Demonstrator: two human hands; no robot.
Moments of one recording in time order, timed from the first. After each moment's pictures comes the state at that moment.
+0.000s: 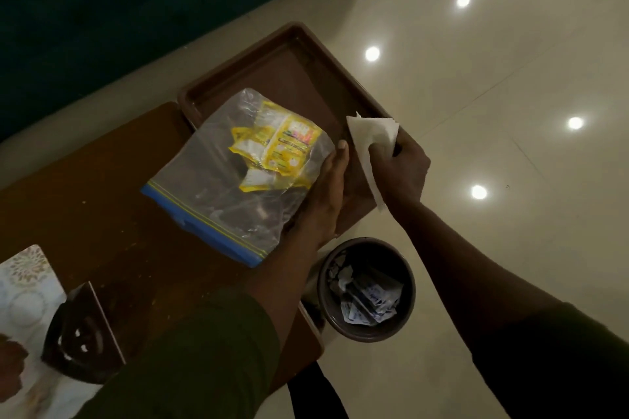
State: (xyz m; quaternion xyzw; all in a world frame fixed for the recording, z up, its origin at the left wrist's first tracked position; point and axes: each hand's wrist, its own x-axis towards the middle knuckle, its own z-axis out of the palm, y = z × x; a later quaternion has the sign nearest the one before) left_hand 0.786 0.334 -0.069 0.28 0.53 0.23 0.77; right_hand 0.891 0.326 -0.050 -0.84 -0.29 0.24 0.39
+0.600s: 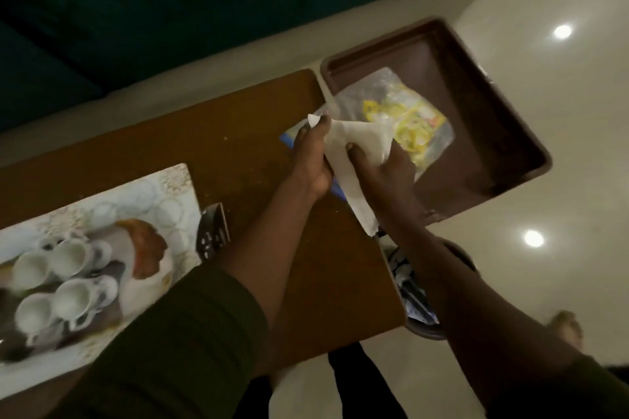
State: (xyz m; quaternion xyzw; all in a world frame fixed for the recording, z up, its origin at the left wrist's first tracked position) left_hand 0.572 0.351 -0.012 0.08 0.55 0.42 0.71; right_hand 0.674 0.300 -0.011 -0.72 -0.44 0.36 0.40
